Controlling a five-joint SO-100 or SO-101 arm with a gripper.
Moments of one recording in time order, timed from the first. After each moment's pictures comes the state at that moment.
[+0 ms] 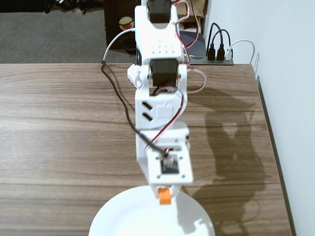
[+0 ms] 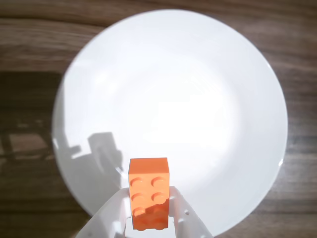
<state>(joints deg) -1.9 73.1 73.3 57.3 -91.3</state>
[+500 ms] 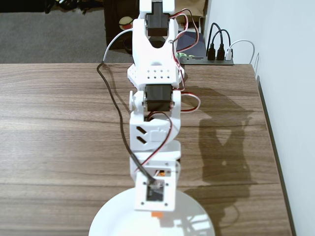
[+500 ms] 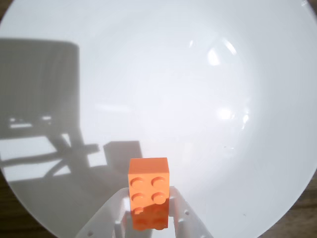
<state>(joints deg) 0.2 65.0 72.3 57.3 -86.8</state>
